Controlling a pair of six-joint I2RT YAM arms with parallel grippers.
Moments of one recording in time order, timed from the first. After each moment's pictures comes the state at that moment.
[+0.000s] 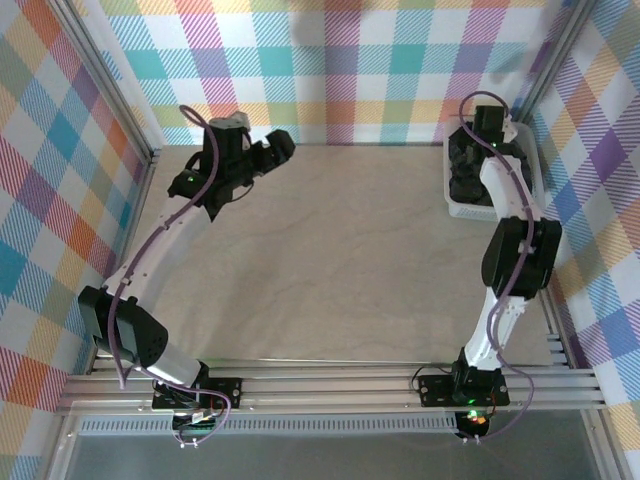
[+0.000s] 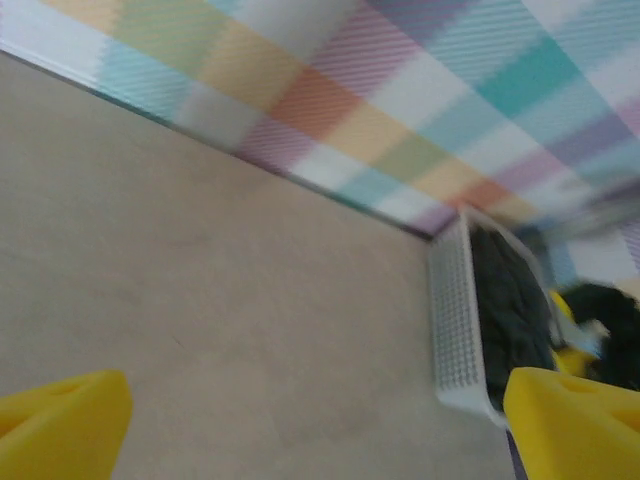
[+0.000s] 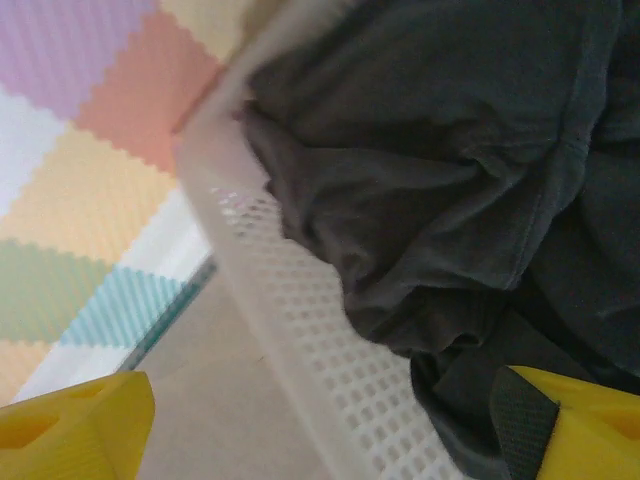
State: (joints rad) left arm -0.39 1.53 1.57 -0.49 0.07 -0.74; right arm -0.08 2.01 1.82 -0.52 0.19 0.80
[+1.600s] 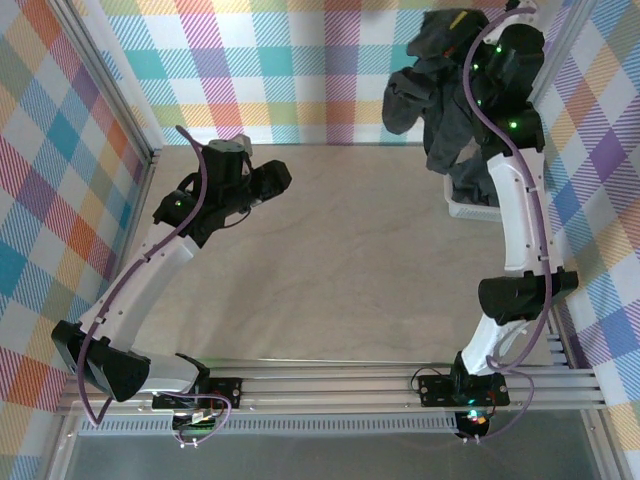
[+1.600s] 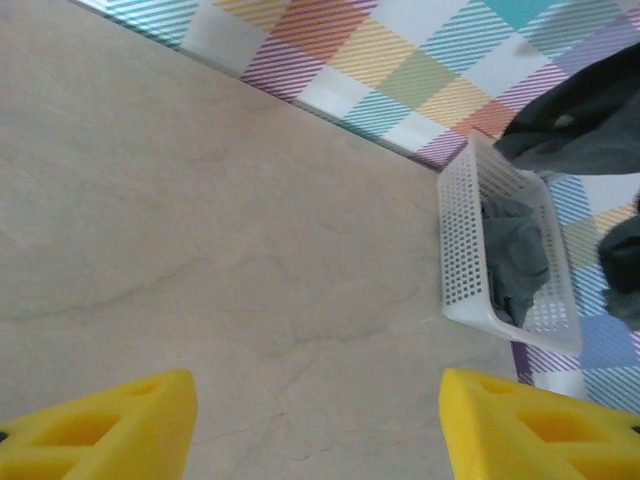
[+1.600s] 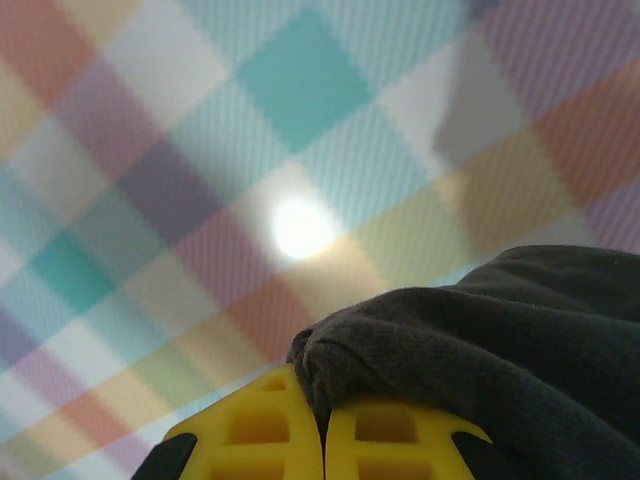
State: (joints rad) left arm -0.48 1.35 1.48 -0.68 -0.02 -0.74; right arm 0.19 1.77 2.29 -0.34 0.02 0.59
